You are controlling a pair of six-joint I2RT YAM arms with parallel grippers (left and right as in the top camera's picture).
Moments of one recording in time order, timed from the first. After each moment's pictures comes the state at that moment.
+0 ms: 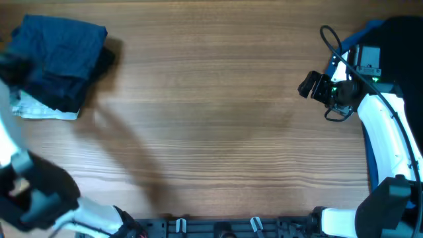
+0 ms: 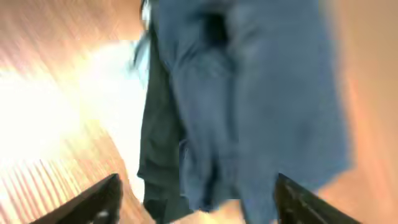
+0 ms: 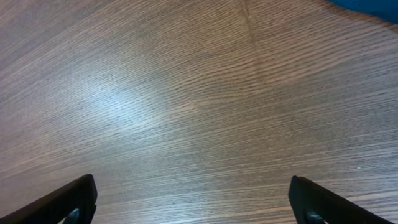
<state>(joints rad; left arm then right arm) 0.58 1.79 1.68 -0.90 0.01 -0.59 -0.13 1.54 1.16 -0.82 -0.19 0.29</state>
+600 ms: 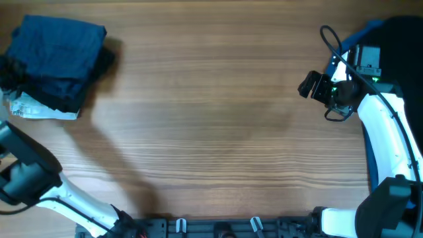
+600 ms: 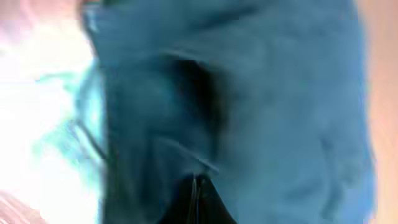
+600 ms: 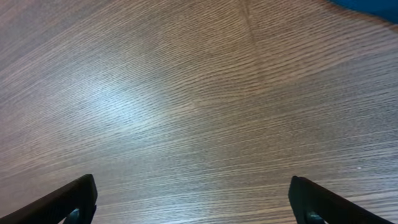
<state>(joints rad) 0.70 2.06 1.70 -0.66 0.26 -0.54 -0.13 1.54 1.16 -0.82 -0.19 0.29</state>
